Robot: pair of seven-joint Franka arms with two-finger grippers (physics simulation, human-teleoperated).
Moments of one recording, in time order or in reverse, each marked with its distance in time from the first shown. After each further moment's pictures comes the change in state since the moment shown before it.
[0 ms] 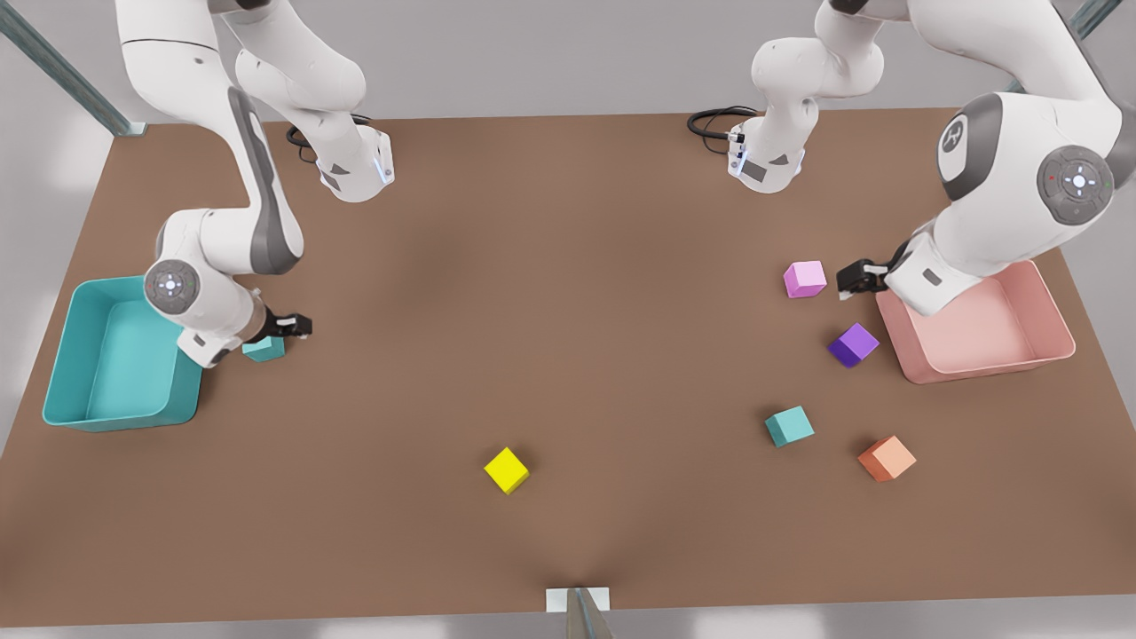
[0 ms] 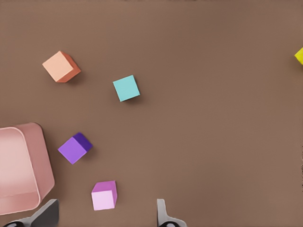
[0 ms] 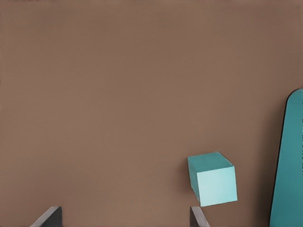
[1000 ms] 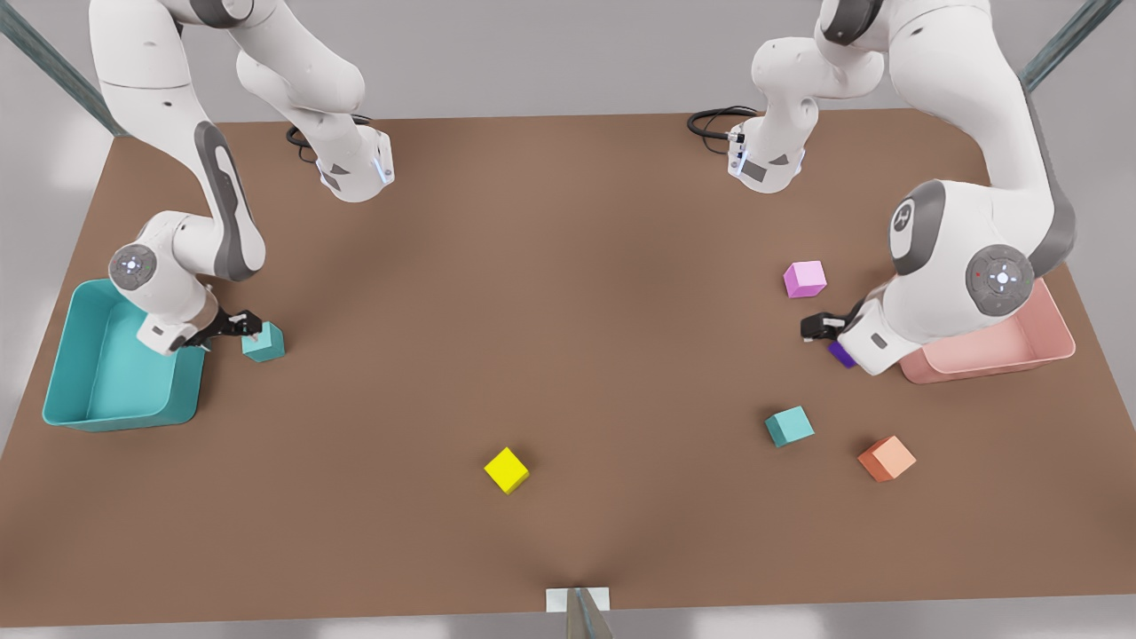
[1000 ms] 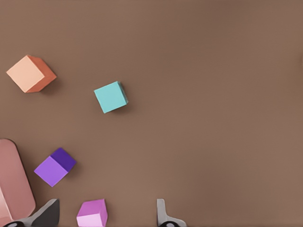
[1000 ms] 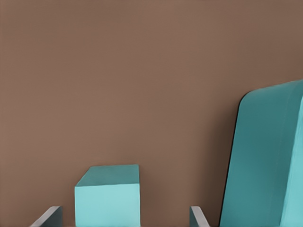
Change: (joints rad) left arm -0.020 0.149 -0.004 -0.011 -0.008 0.101 0.008; right arm -0.082 0.058 -0.228 -0.267 -0.042 0.501 -0.389
